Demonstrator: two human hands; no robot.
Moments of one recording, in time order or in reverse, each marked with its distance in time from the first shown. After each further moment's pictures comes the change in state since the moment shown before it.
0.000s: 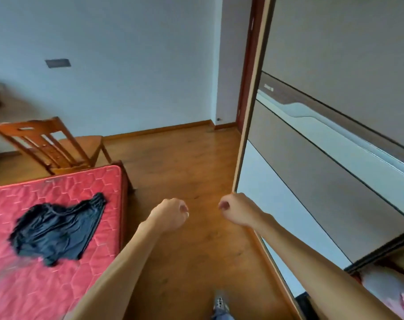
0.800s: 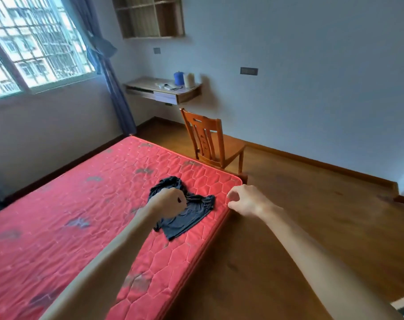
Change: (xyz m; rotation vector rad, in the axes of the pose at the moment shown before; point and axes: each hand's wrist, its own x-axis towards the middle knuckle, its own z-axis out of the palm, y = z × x) left_hand 0.018 -0.214 -0.160 -0.089 0.361 -0.730; right_hand 0.290 -0.259 -0.017 -0.107 -0.337 -0.742
